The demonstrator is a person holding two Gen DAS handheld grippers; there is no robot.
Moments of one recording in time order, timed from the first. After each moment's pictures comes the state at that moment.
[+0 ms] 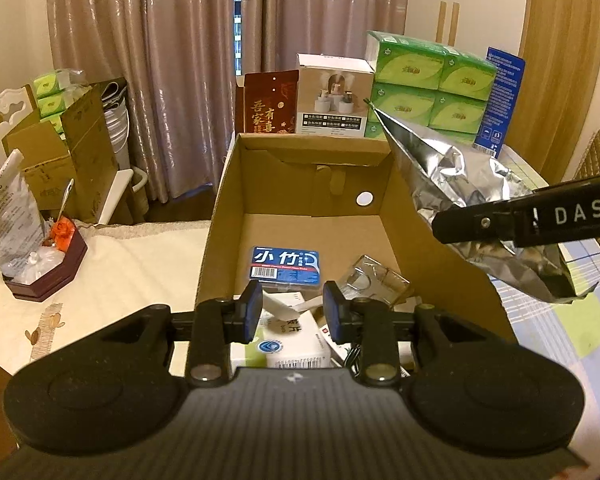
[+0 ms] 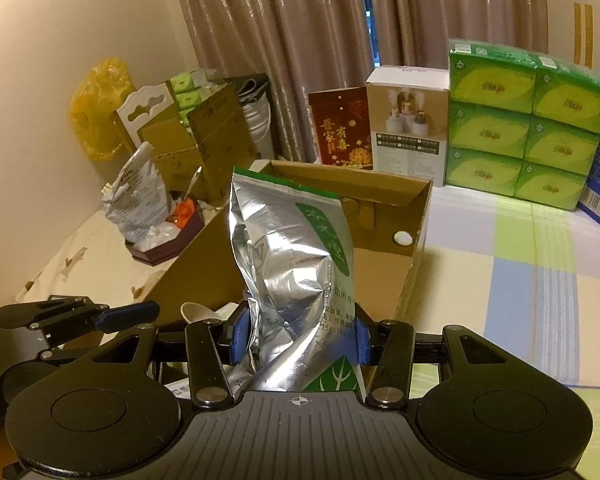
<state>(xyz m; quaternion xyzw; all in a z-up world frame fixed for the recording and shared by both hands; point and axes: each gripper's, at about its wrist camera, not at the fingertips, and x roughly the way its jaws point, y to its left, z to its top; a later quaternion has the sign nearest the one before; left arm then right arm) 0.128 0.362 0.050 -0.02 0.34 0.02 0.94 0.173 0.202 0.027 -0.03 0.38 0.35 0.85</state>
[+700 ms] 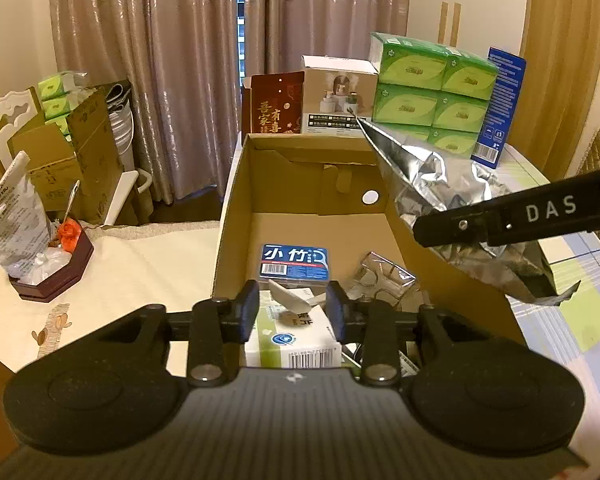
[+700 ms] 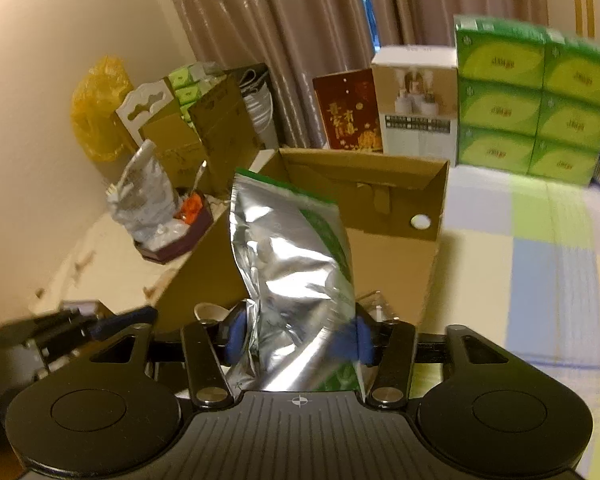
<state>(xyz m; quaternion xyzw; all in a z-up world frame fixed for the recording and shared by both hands) 0.119 0.367 0.053 -0.01 0.34 0.03 0.94 0.183 0.212 0.018 0.01 0.41 0.35 0.84</state>
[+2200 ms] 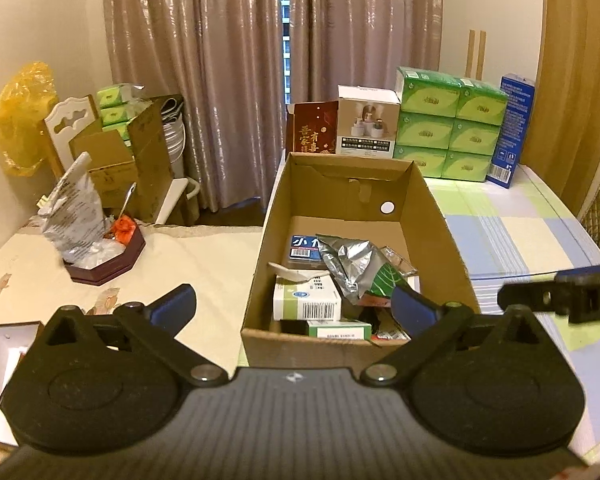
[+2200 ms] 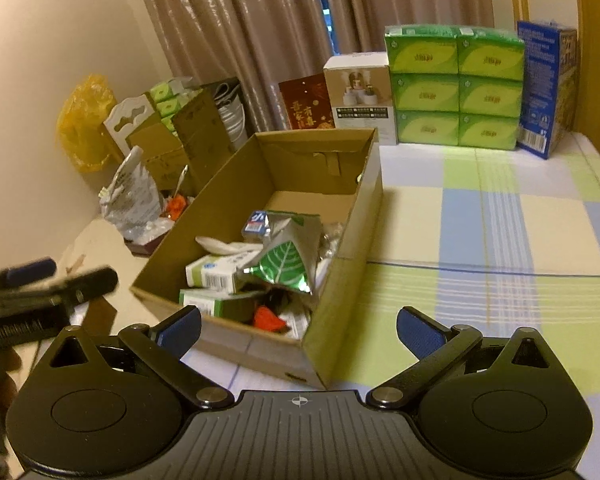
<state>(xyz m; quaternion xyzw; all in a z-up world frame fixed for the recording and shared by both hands) 0.022 0.342 0.105 -0.02 0.31 0.10 0.94 0.057 0.127 0.044 0.01 0.39 0.30 0.87</state>
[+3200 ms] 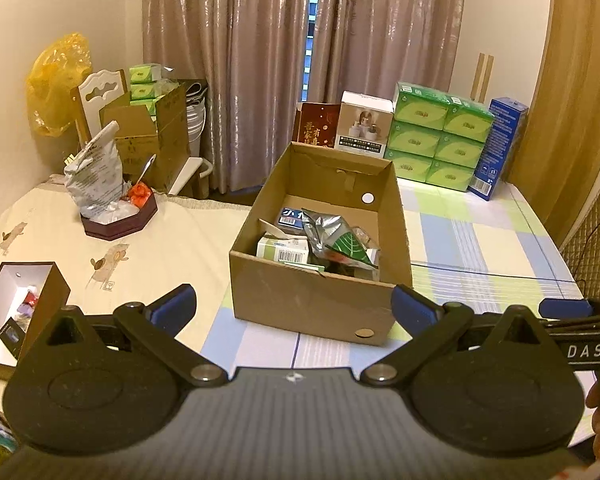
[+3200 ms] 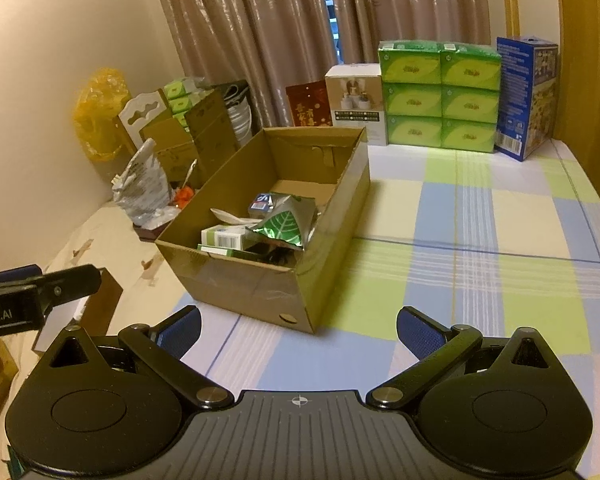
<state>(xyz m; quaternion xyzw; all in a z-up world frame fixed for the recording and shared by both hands) -0.076 0.288 0.141 -0.07 0.31 0.13 0.94 -0.015 0.074 0.064 0.00 0.38 0.31 0.87</state>
